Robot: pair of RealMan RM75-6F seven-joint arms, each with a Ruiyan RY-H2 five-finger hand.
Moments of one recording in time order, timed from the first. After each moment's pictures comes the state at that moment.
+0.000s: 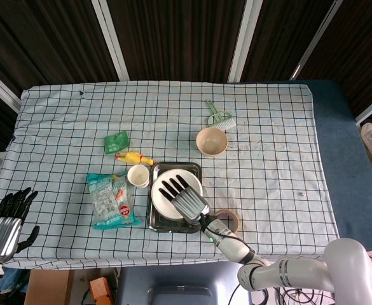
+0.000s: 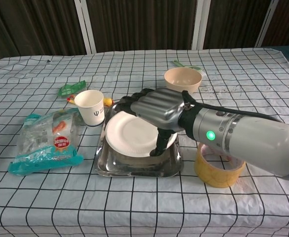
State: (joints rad) left arm -0.12 -1.11 -0.01 -1.62 1.53 1.44 0.08; right arm 0.85 -1.77 0.18 -1.51 -1.09 0.88 -0.85
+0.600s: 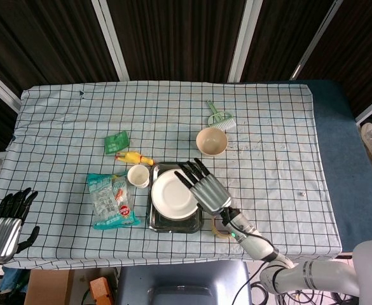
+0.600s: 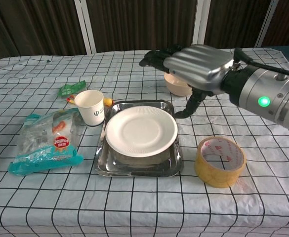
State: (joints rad) left arm -0.11 -1.11 0.00 -1.62 1.54 1.45 0.08; right arm 0.77 -1.59 0.14 -1.60 -1.28 1.09 -0.71
